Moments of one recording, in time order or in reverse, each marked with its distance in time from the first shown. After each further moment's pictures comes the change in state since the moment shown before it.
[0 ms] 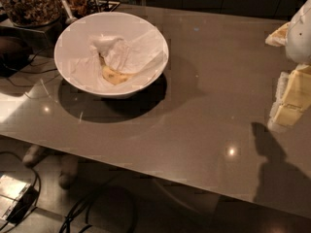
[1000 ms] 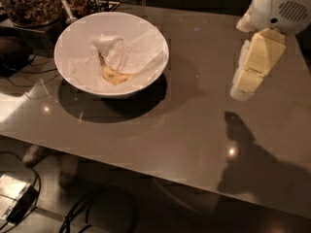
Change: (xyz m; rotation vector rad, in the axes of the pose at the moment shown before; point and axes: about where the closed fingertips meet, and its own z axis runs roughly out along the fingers) arm -0.061 -0.021 -0.007 -0.101 -0.068 0.060
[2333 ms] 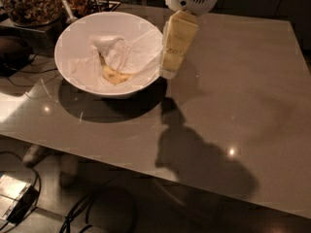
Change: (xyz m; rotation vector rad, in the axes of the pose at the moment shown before) arm -0.141 -0.016 0.025 0.066 -0.083 -0.223
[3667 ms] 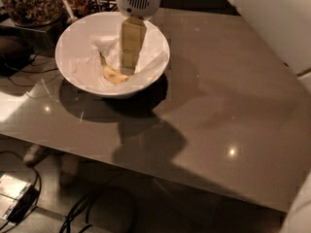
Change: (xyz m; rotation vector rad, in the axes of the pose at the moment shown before) arm -0.069 -0.029 0.066 -0.039 0.048 -0.076
